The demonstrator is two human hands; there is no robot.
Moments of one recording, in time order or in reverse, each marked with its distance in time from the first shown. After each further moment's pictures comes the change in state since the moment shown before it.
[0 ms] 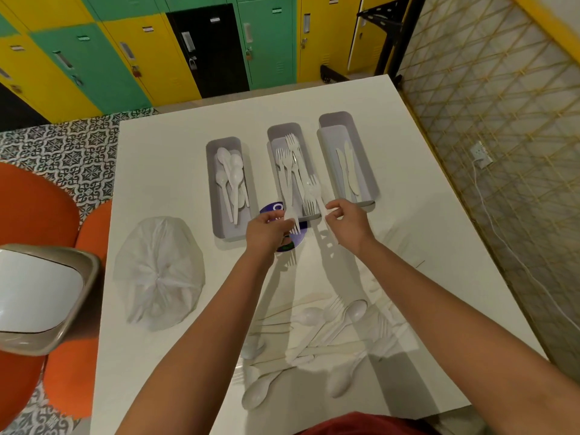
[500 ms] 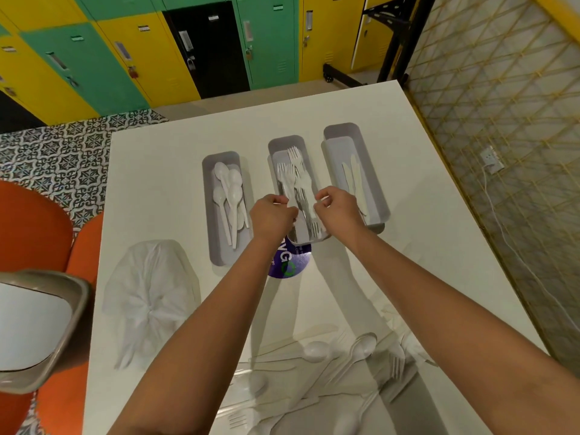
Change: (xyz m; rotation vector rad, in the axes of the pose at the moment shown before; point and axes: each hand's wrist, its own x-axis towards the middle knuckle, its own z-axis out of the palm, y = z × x) left_hand 0.053 0.055 0.027 0.310 0.080 0.196; right_hand 0.062 -0.048 0.011 -0.065 0.012 -0.038
